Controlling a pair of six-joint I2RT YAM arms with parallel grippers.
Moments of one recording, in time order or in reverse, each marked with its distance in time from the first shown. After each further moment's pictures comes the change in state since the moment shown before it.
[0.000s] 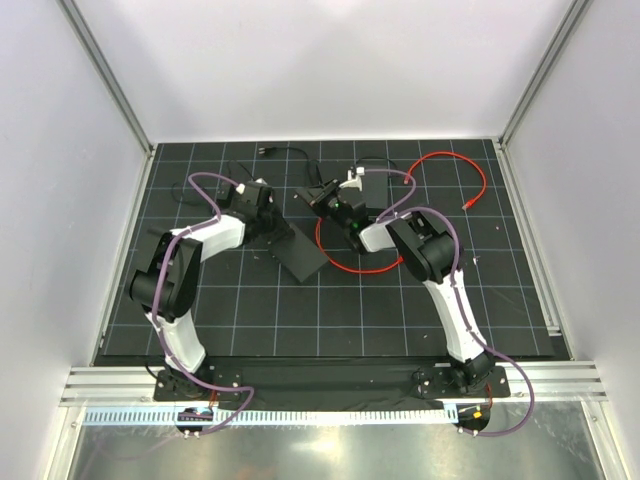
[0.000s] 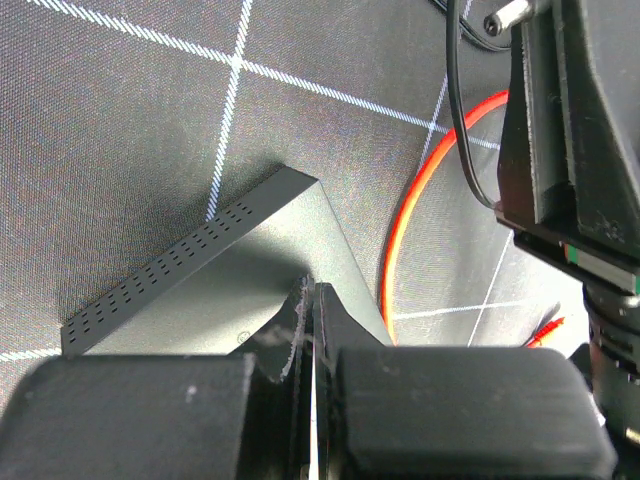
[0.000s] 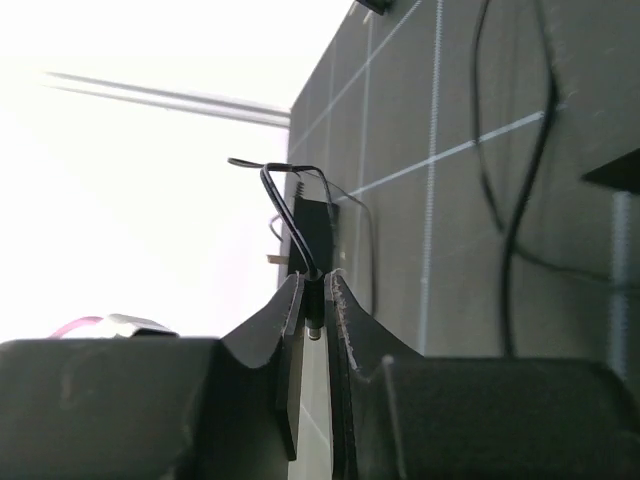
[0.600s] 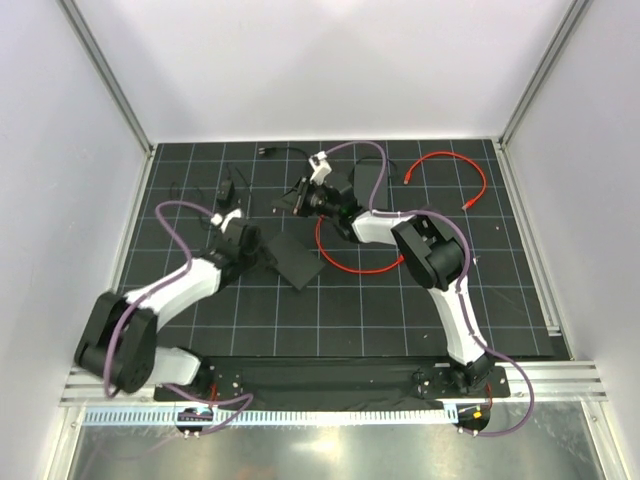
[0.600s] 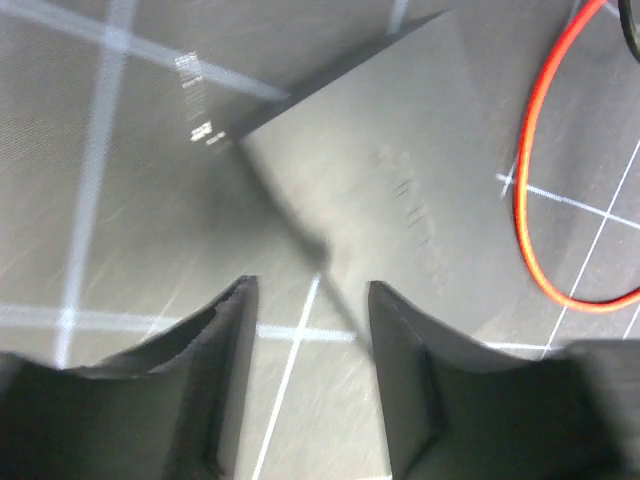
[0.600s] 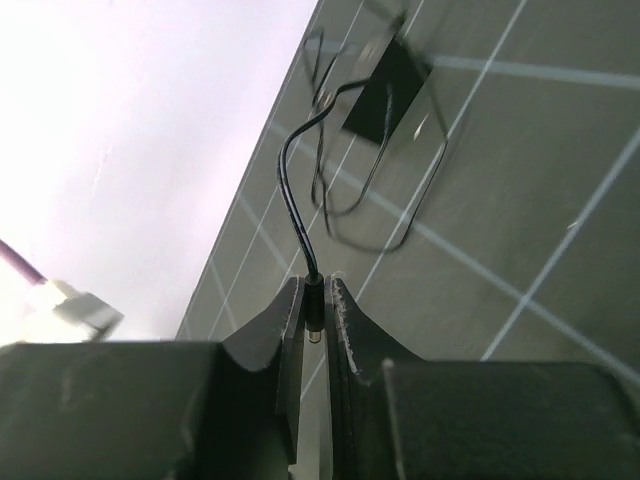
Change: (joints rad) left arm -0.061 -0.410 -0.333 -0.084 -0.208 0.002; right arm 0.039 -0.089 0.126 -0.278 -0.364 -0.412
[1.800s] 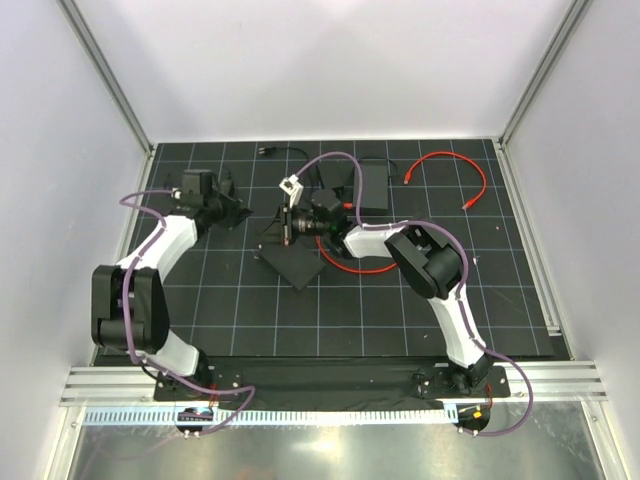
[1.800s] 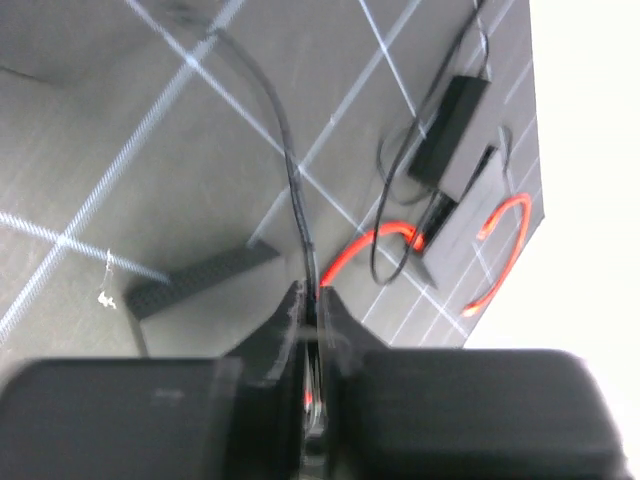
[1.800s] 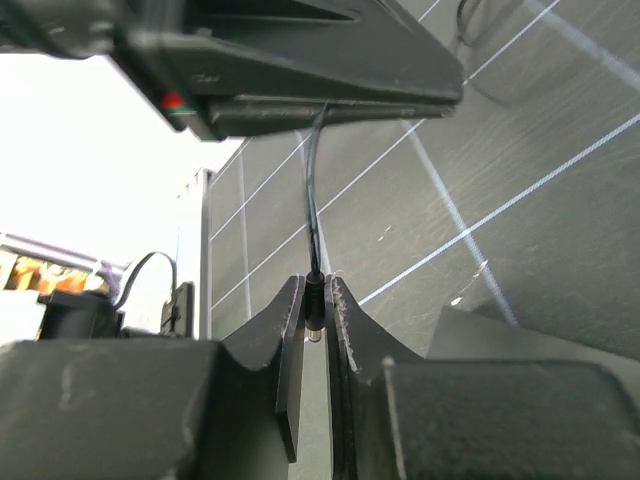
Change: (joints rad) left arm 0.328 0.114 0.307 -0.080 0.253 -0.316; right arm 0.106 -0.040 -0.101 0.067 -0.312 -0.169
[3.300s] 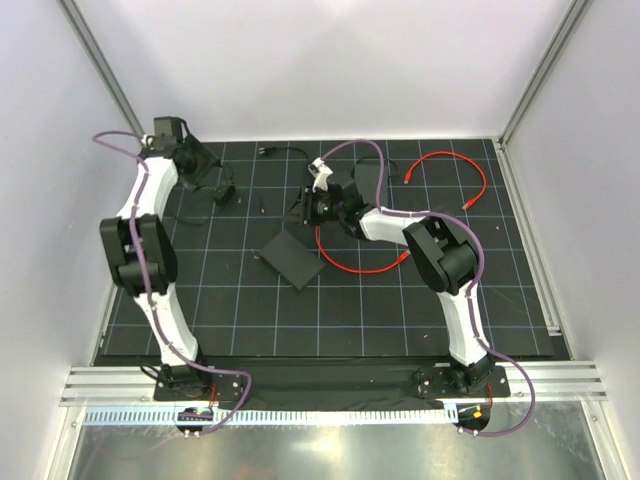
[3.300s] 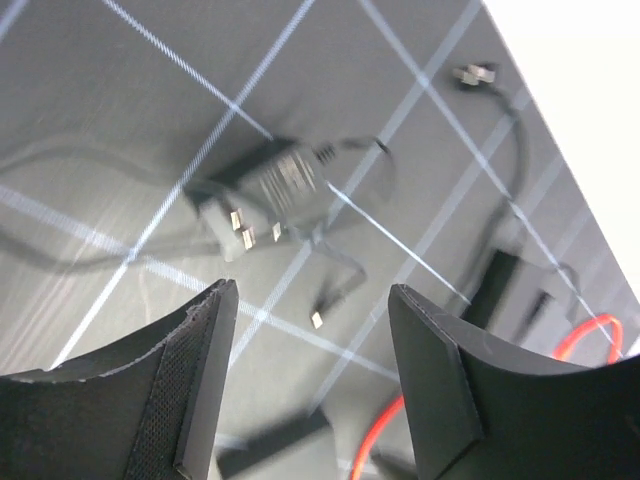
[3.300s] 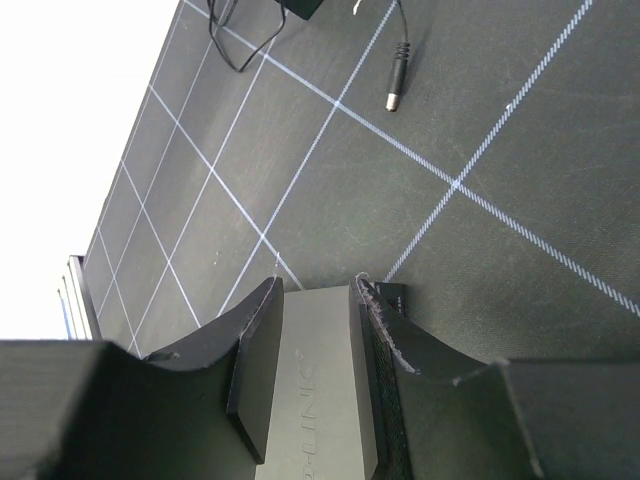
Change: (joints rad) left arm 0.195 0.495 0.740 -0.343 -0.066 0.360; right arm -0.119 -0.051 0.050 -0.360 0.233 -0.091
